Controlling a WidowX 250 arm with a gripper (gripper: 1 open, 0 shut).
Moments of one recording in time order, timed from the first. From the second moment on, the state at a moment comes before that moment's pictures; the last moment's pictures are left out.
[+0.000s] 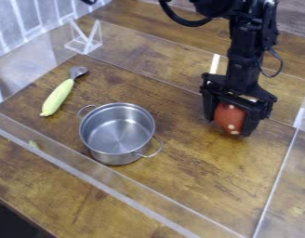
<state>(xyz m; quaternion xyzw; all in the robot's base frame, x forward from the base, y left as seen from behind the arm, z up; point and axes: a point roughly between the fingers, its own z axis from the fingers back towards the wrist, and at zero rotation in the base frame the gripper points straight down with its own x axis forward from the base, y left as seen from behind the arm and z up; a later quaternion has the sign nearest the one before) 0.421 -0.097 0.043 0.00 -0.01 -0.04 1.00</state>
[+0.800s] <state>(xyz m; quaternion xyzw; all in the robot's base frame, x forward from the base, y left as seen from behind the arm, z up) 0.425 -0.085 0.037 -0.01 0.02 -0.04 1.00</state>
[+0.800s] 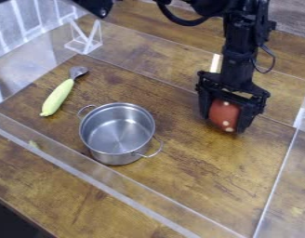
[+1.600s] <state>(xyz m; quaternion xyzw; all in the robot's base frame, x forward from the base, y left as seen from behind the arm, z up) 0.399 -0.066 0.059 -0.02 0.04 -0.01 1.00</state>
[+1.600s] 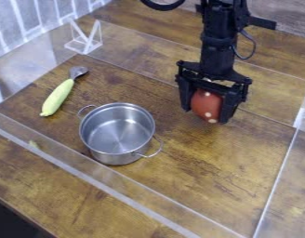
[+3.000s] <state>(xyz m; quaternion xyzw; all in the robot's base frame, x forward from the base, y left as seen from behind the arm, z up) 0.321 -0.016 0.118 -0.03 0.00 -0.02 1.00</state>
